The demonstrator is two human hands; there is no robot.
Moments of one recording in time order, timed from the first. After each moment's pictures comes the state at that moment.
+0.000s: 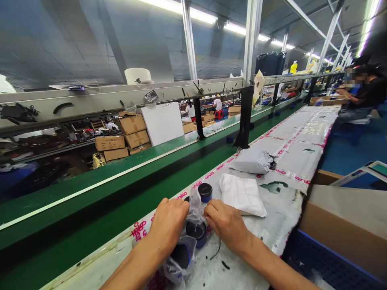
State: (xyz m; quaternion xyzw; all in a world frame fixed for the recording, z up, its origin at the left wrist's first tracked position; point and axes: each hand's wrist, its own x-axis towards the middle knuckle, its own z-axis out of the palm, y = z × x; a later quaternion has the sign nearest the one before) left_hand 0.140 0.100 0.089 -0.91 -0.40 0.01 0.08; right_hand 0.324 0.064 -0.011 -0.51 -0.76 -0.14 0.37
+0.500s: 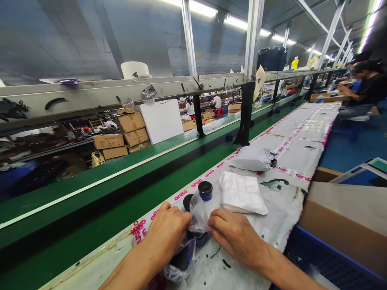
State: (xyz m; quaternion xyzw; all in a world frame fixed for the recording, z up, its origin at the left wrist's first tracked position) left_hand 0.125 0.092 0.083 -0.93 -0.36 0.01 0.00; right_hand 0.335 0.035 -0.014 -0.47 -0.81 -0.03 0.36
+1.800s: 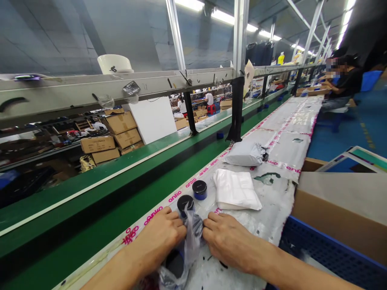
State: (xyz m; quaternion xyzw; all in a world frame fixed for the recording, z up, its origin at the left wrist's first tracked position) left_hand 0.116 0.121 0.062 -0.98 -0.14 0.04 0.10; right_hand 0.327 0.039 -0.008 -0.47 -0.87 -0.08 0.15
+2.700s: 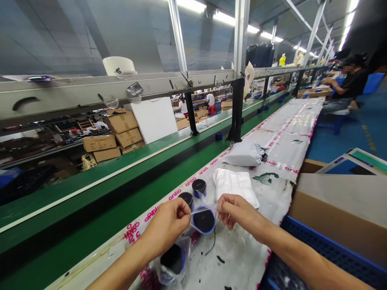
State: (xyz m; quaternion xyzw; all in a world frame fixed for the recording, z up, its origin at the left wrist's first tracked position) left_hand 0.146 0.102 0.080 -0.80 -0.45 -0.14 -0.37; right_hand 0.358 0.041 0.017 -0.56 -0.48 0.50 0.45
